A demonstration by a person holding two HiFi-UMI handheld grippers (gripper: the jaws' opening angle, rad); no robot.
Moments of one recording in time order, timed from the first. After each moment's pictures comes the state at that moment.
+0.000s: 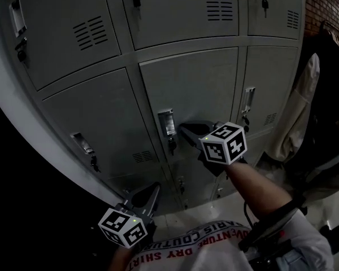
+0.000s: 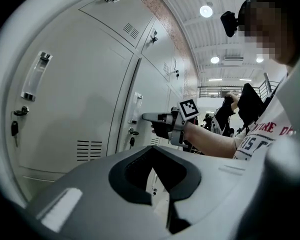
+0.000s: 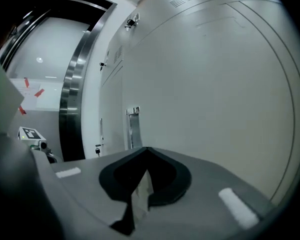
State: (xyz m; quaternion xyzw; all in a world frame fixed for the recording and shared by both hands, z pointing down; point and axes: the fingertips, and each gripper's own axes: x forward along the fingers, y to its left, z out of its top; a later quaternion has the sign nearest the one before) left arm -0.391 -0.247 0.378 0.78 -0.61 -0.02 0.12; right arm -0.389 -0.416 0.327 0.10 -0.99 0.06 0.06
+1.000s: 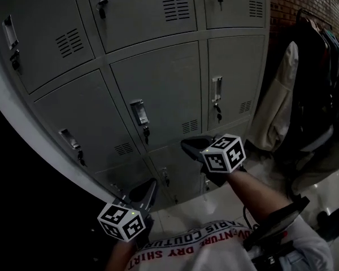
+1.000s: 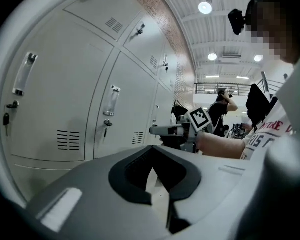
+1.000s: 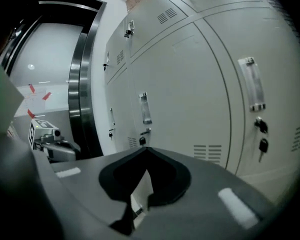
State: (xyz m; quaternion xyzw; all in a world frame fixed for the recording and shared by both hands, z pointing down) left arm -0.321 -0.235 0.383 0.79 -0.59 0.00 0.13; right arm -0.284 -0.370 0.381 0.10 -0.98 0.11 0.11
